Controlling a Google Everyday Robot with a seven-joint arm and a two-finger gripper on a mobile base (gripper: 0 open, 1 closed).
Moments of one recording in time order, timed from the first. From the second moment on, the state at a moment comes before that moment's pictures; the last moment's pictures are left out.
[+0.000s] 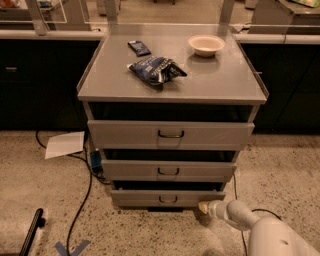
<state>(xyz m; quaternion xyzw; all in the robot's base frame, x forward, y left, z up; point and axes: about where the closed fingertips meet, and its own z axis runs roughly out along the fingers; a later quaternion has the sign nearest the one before) 0.651 -0.249 0.116 -0.14 0.92 0.19 0.32</state>
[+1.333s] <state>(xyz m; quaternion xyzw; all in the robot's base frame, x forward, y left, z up) 0.662 -0.254 0.108 -0.14 0.91 0.20 0.33</state>
